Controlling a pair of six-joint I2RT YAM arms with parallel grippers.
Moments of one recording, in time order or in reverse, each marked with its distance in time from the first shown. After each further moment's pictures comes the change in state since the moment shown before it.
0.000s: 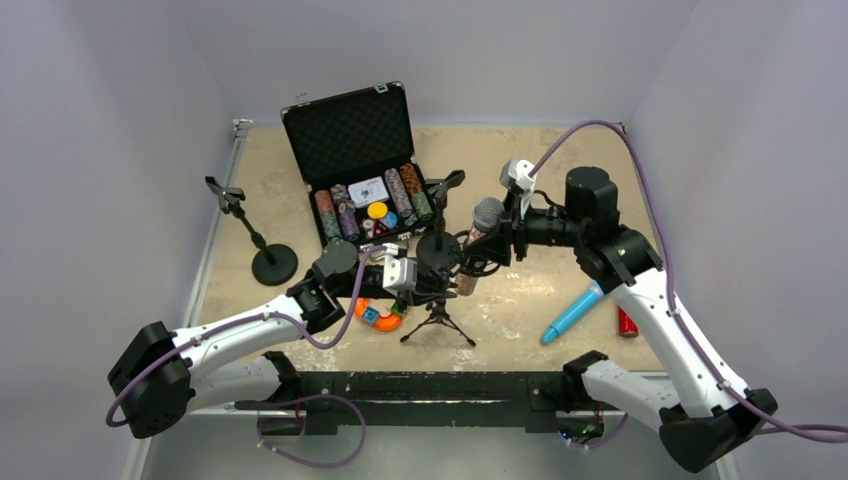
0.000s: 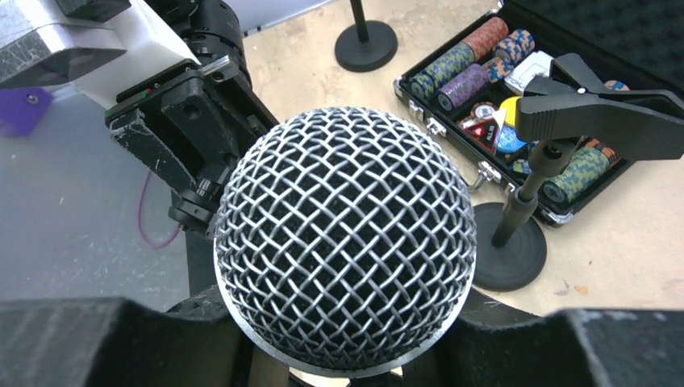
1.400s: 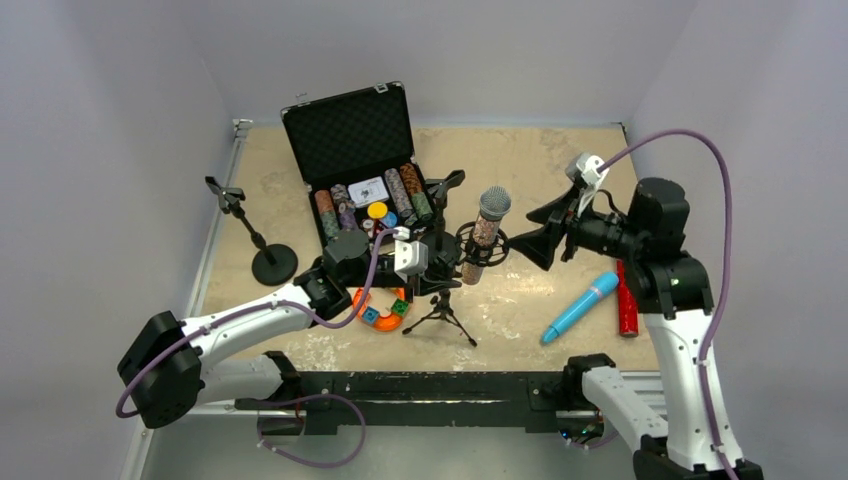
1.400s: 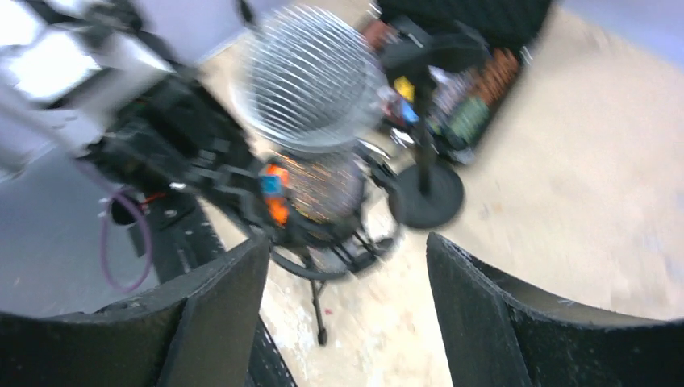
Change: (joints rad) left arm 0.019 0.081 0.085 -0.086 -0.019 -0.016; right arm -0.303 -0.089 0.210 -0.313 -0.067 -0.051
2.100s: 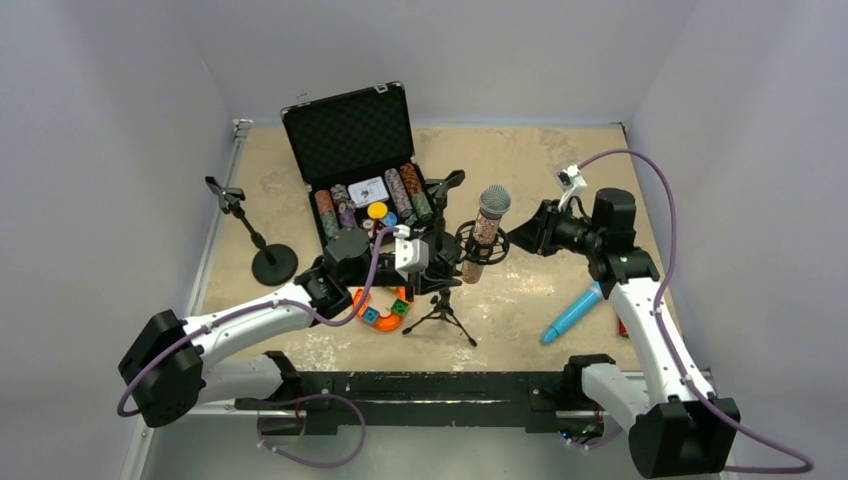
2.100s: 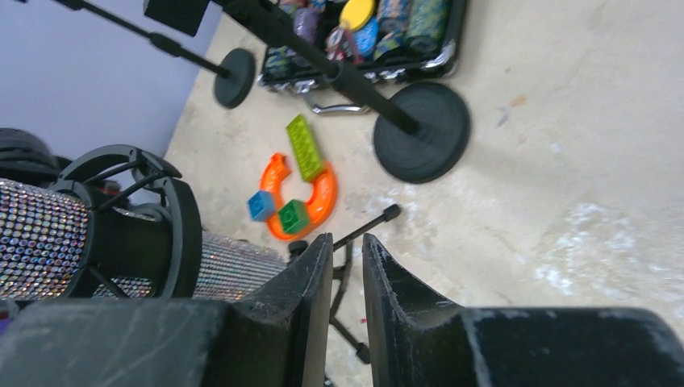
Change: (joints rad) left arm 0.002 0.007 0.004 0.002 -0.009 -0.010; right arm -0.072 0.050 -0.465 0.403 0.172 0.428
